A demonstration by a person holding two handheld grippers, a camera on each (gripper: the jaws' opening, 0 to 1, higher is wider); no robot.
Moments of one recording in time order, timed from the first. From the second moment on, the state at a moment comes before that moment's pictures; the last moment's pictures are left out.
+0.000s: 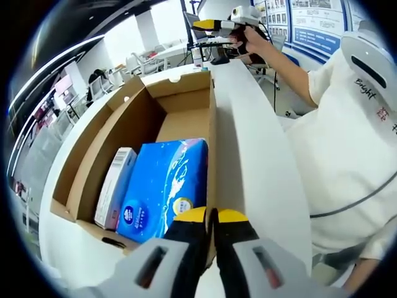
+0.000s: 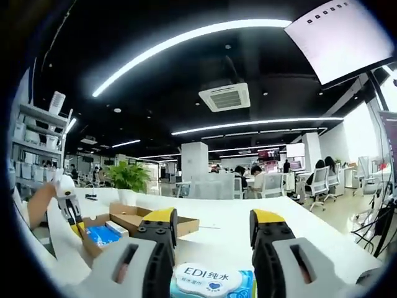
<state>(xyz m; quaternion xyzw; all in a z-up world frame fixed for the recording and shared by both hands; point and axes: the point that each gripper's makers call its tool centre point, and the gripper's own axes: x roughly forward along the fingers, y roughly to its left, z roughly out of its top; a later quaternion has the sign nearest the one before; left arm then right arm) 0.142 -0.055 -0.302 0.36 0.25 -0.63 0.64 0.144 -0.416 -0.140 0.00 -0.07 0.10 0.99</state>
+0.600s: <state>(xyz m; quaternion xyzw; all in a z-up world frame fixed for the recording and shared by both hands) 0.142 -0.055 -0.301 0.36 0.25 -0.64 0.64 0.168 -0.347 -0.140 -0.04 -0.04 0.18 0.98</state>
